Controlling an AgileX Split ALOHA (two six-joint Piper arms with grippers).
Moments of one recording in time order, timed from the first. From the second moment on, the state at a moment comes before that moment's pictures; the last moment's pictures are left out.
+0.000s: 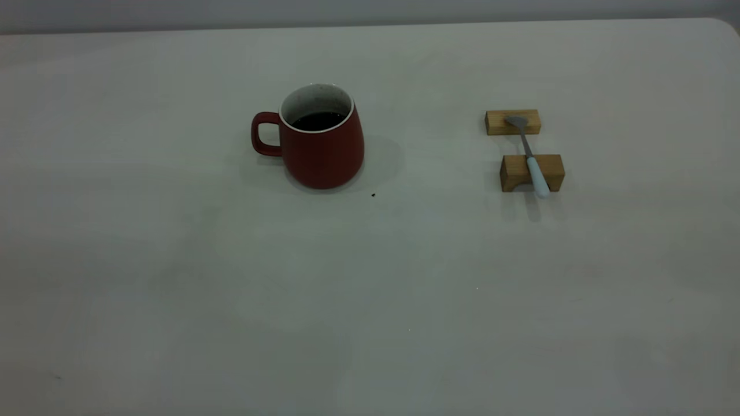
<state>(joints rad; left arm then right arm) -0.30 0.39 -0.50 0.01 1.11 -0.11 0.07 0.02 -0.47 -0.02 1.13 0.09</state>
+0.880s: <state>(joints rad) -0.08 -0.02 -0.49 0.01 1.13 -0.12 0.07 0.03 -0.48 0.00 1.13 0.09</state>
